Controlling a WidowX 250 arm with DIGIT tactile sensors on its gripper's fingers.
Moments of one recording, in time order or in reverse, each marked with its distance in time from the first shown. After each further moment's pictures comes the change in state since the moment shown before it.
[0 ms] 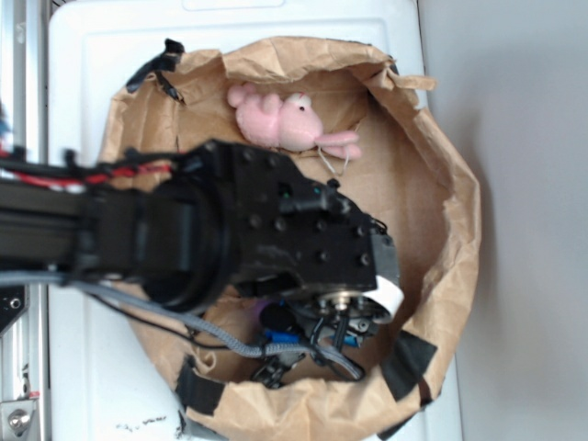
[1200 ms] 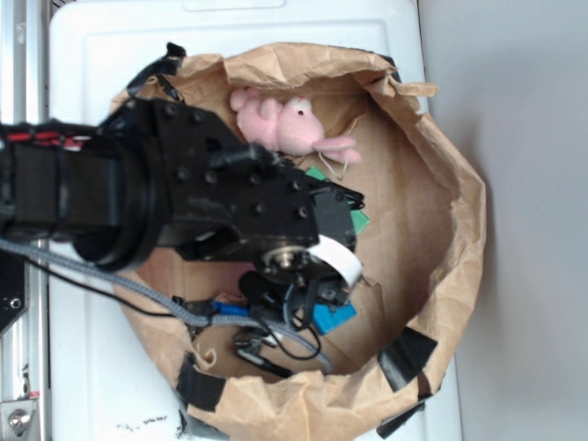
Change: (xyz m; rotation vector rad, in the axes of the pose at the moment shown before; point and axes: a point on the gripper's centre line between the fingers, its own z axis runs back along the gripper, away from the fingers) arm -0.008 0.014 -0.021 0.076 -0.108 -0.071
